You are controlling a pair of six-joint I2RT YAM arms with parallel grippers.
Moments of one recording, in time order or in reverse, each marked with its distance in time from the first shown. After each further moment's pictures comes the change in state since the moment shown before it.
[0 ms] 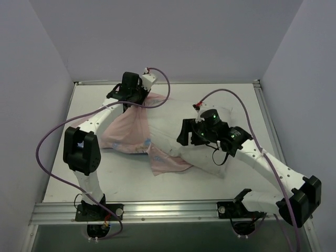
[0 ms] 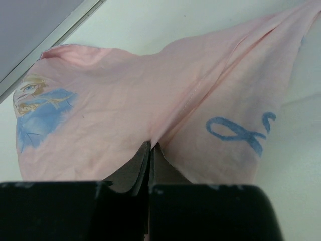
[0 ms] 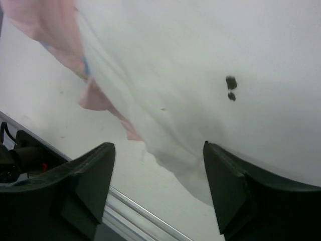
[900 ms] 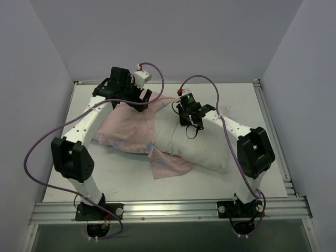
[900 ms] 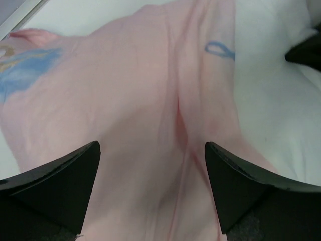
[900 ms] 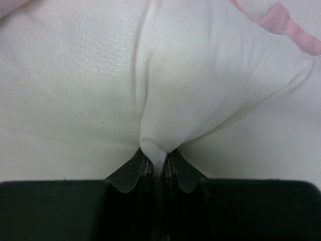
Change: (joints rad) left arm 0.034 -0.109 0.075 -0.257 0.187 -0.034; right arm -0.092 0.623 0.398 0.097 0.261 -0.239
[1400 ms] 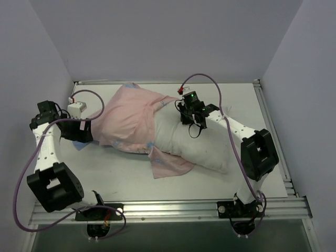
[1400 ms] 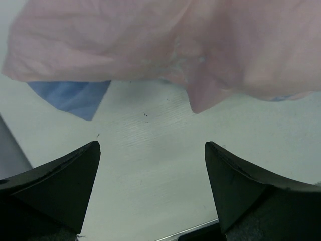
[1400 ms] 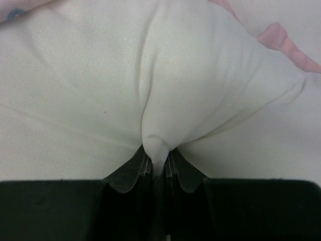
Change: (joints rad) left arm 0.742 -0.376 -0.439 -0.329 0.199 0.308; right arm -0.028 -0.044 -0.019 0.030 -0.066 -0.077
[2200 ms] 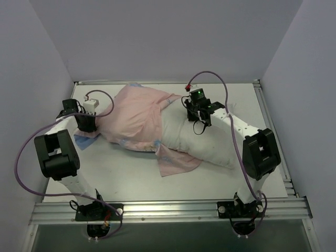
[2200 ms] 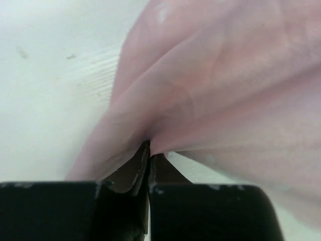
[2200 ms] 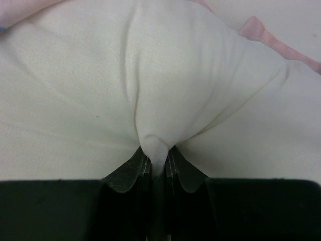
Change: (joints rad) left arm -0.132 0.398 -0.085 0.566 -0.096 -0.146; right arm -0.072 0.000 0.001 0.003 0.003 -0.029
